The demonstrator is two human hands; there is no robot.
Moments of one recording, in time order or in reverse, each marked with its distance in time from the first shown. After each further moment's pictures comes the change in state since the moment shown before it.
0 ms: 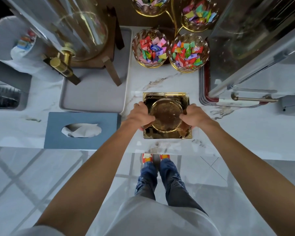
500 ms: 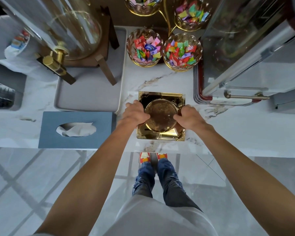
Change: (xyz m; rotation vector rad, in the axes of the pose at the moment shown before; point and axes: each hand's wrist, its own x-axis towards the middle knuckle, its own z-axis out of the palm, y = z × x) left_hand -0.008 0.006 -0.001 0.117 0.077 -0.039; right_hand -0.010 0.007 0.010 -0.100 0.110 -0.118
